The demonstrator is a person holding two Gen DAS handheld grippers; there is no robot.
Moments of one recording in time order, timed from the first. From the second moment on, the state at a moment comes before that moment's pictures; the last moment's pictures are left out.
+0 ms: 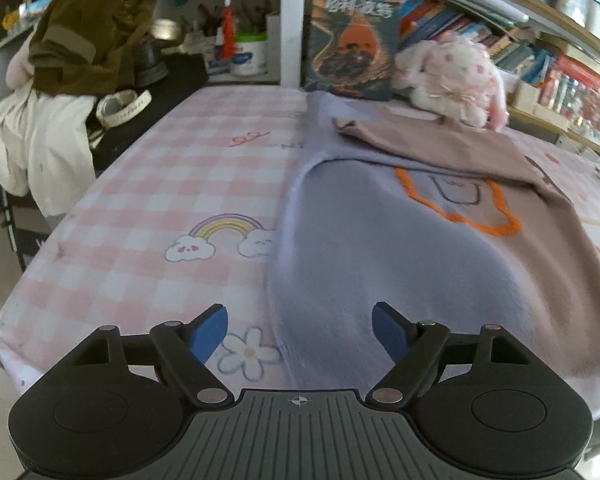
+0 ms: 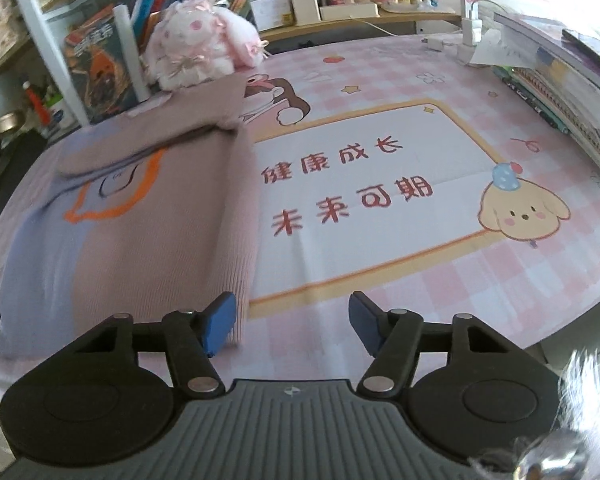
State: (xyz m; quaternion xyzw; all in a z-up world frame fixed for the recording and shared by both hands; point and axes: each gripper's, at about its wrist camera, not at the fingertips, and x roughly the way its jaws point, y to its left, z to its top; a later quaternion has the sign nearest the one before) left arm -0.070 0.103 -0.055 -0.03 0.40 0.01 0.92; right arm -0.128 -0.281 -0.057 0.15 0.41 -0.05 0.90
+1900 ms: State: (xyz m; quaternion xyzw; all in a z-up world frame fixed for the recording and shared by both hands) left arm -0.024 0.120 -0.064 -0.16 0.44 -0.07 0.88; right arm -0.089 -0.275 -0.065 0.24 0.43 -0.04 0.87
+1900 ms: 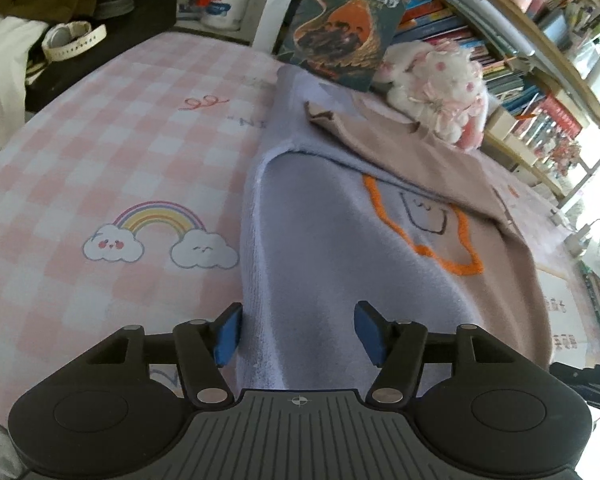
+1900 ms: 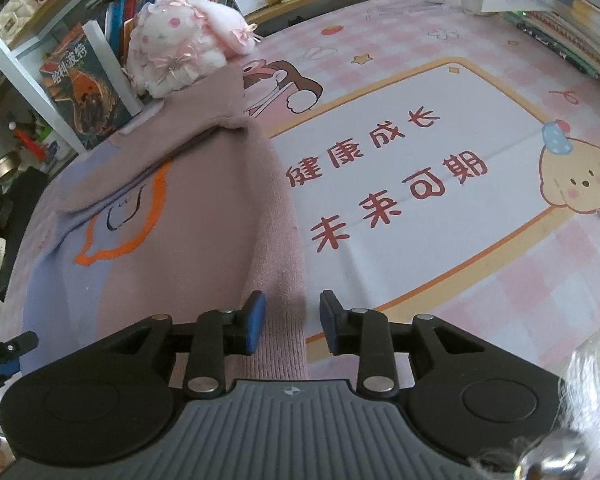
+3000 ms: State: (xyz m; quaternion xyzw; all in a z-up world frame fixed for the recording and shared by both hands) left arm -0.044 0.126 -0.067 -0.16 0.45 -0.07 0.88; right arm -0.065 -0.283 -0.069 0.27 0.45 0.01 0.85
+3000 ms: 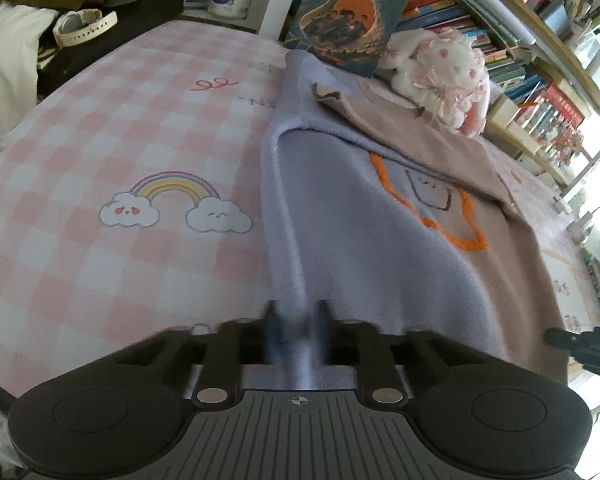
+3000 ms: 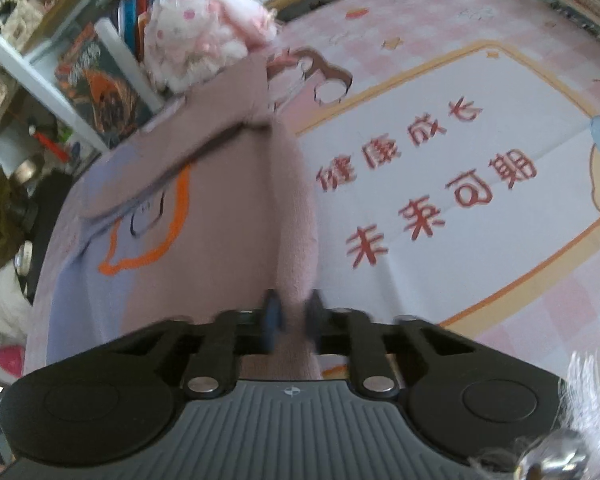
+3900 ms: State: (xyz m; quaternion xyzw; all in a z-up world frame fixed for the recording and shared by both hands) left arm -0.098 0.119 -0.063 -0.17 0.45 -0.06 0.87; right arm -0.148 -0.292 -0.070 0.29 0.47 0.08 0.83
